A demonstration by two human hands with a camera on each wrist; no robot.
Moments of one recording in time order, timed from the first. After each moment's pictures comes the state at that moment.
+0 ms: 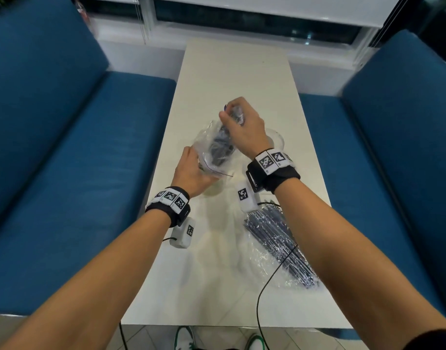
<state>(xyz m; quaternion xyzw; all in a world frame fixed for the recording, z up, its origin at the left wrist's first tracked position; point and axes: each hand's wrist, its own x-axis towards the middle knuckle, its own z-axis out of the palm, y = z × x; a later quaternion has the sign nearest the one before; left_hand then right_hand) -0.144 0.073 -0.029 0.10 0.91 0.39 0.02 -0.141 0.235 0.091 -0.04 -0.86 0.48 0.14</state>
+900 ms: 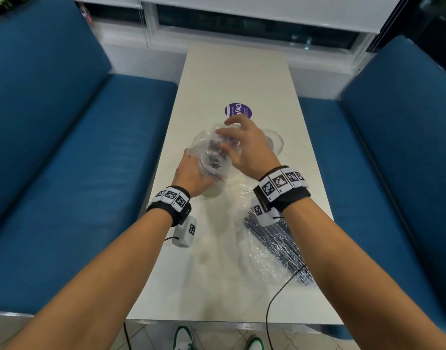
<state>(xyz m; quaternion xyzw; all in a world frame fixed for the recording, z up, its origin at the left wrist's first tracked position) -0.140 0.072 -0.024 0.12 0.92 0.38 0.03 -0.100 0.245 0.077 0.14 -0.93 0.29 0.18</state>
